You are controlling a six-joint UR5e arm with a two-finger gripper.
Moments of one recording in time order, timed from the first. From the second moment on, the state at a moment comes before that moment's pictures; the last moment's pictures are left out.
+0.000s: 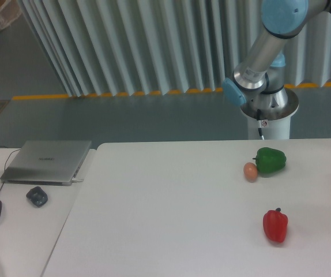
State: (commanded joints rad) arm 2.91 -2.08 -1.37 -1.21 1.64 1.18
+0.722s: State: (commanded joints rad) arm 2.82 -1.98 -1.34 -1.44 1.56 1.17
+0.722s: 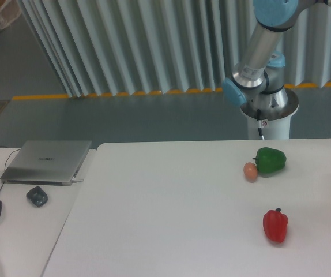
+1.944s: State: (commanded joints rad) arm 2.45 -1.92 -1.55 -1.40 1.57 0.85
